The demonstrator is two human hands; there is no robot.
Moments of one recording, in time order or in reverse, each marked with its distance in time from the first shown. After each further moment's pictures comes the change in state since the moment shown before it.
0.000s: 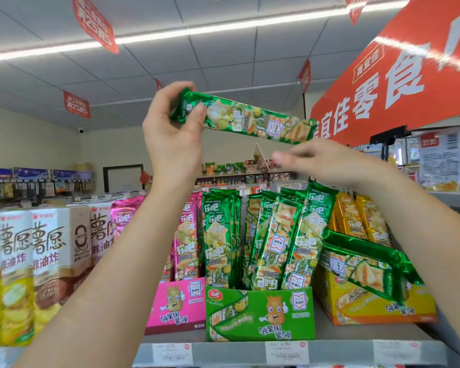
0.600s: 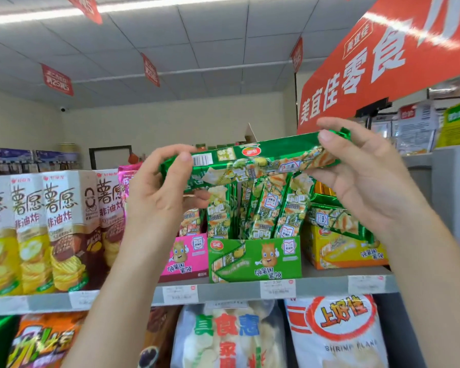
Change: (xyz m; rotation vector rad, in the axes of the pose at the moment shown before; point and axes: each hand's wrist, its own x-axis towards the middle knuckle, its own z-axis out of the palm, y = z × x) left_hand -0.115 0.048 -0.071 -0.097 -0.168 -0.395; right_hand -0.113 -0.019 0.039 1.226 0.385 -0.065
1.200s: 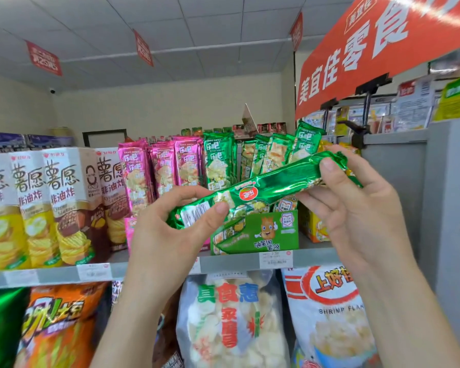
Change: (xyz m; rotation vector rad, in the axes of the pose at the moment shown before) left_hand -0.064 -0.011 -0.018 0.355 -0.042 -0.081; right_hand -0.071 0.038 0.014 0.126 0.238 -0.008
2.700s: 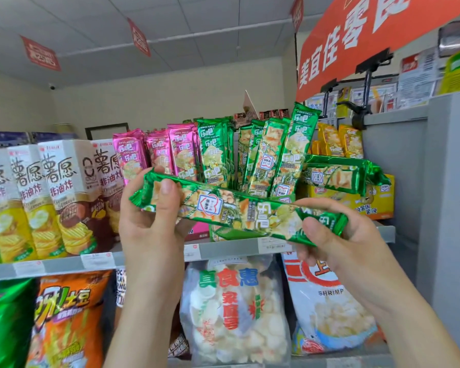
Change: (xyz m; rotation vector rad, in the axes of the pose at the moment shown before) left_hand -0.011 -0.007 0.015 -0.614 0.227 -0.067; right_hand -0.038 0.027 -0.051 -0.290 -0.318 0.144
